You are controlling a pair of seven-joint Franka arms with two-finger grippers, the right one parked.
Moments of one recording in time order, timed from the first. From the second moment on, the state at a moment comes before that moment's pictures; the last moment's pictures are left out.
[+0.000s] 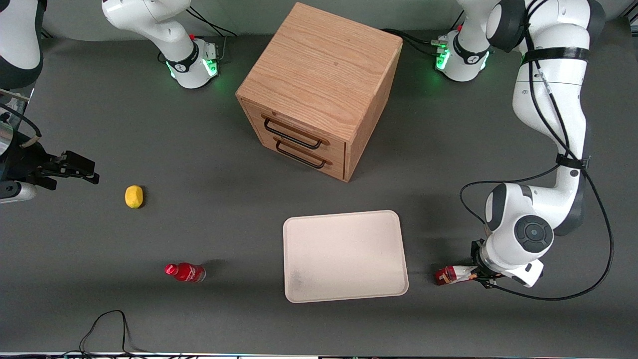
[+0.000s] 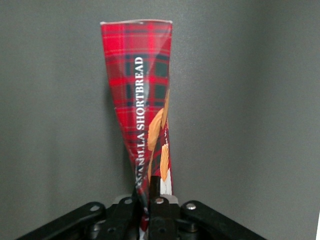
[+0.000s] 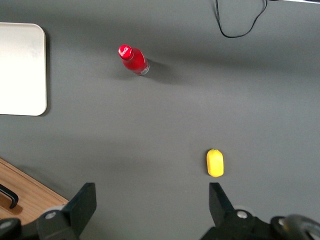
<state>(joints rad) -0.13 0.83 -0.01 -1.33 0.11 2.28 -1.86</state>
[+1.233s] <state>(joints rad) -0.14 0.42 -0.03 -1.15 0.11 1.67 -1.76</state>
